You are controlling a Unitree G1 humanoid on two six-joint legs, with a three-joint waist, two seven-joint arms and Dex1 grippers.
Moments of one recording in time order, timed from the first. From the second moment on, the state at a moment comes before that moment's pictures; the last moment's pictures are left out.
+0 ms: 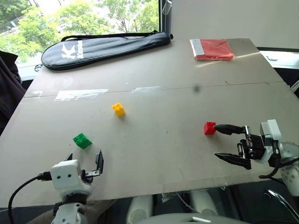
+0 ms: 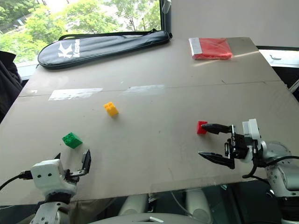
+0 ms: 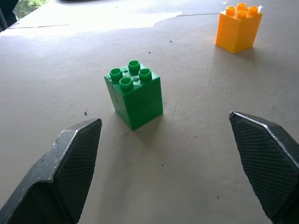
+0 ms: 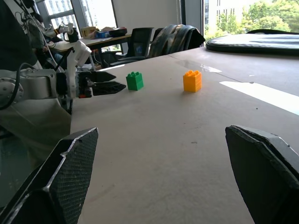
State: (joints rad) left arm 0.61 0.02 0.31 -0.60 -0.11 0.08 -0.16; right arm 0.01 -0.66 -0.13 -0.20 0.76 0.16 1.33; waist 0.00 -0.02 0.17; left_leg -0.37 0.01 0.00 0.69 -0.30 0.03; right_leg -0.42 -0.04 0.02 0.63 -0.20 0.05
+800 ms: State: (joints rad) left arm 0.33 0.05 0.34 -0.46 -0.08 0.26 0.01; right arm 0.03 -0.65 -0.18 -0.20 0.71 0.09 1.36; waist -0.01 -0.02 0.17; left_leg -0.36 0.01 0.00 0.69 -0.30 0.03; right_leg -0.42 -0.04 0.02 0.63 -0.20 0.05
